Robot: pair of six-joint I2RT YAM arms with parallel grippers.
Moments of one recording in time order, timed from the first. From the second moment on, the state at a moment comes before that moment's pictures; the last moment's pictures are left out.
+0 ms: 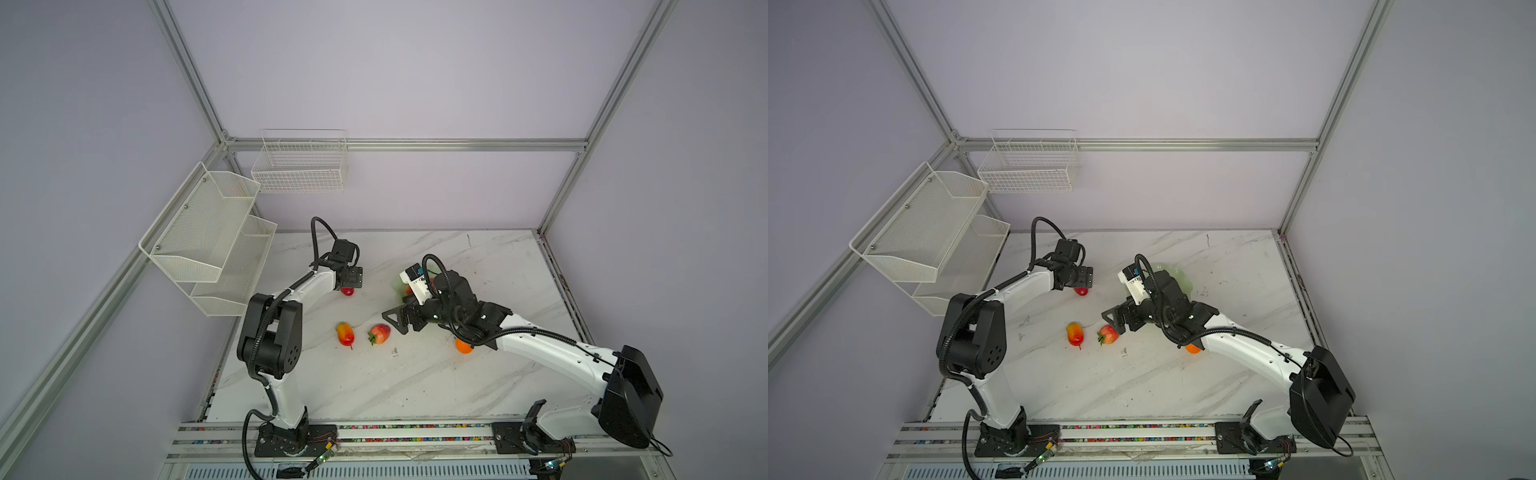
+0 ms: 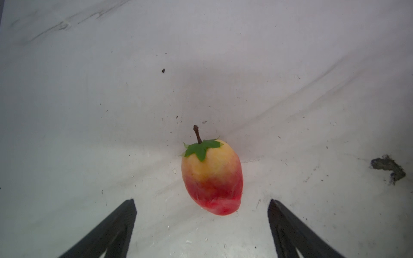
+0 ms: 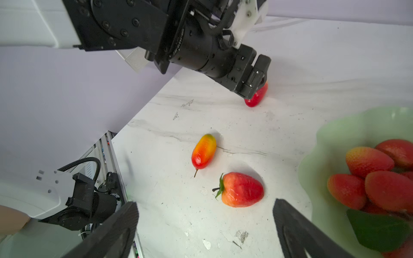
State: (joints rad) left arm -0.26 1.86 1.35 -0.47 -0.28 -0.21; right arm 0.85 1.39 1.02 -0.11 -0.27 0.35
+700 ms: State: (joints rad) left arm -0.24 2.04 1.41 -0.41 -0.23 -0.39; right arm 0.85 1.32 0.98 -0.07 -0.24 0.37
